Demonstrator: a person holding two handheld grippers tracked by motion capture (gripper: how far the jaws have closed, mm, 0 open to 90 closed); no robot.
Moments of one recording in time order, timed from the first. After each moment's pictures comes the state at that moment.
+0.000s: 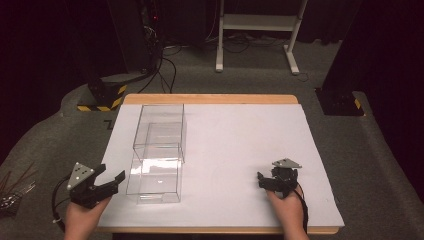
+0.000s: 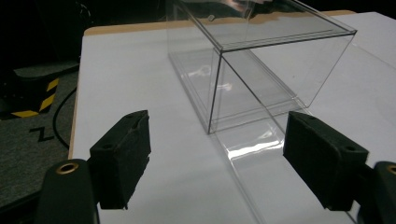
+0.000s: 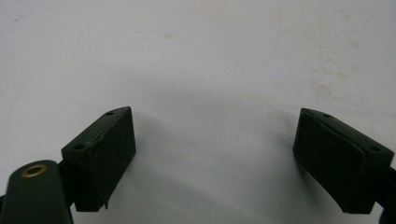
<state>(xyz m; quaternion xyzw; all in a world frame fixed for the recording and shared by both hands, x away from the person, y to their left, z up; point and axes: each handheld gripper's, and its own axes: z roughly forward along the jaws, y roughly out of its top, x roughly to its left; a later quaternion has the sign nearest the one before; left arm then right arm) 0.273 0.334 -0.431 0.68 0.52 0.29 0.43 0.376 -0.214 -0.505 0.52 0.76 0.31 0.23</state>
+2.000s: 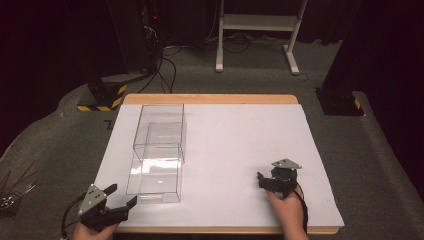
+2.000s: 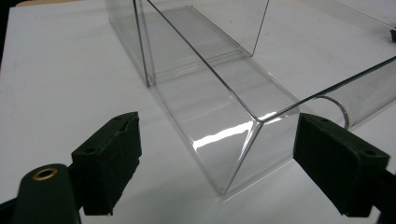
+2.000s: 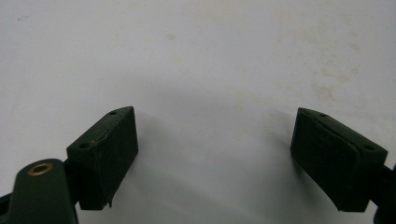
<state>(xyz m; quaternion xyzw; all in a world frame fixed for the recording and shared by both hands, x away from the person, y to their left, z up) 0.234 0.310 -0.464 0.72 0.48 0.25 0.43 0.375 -0.213 -0.504 0.52 0.76 0.31 0.23</state>
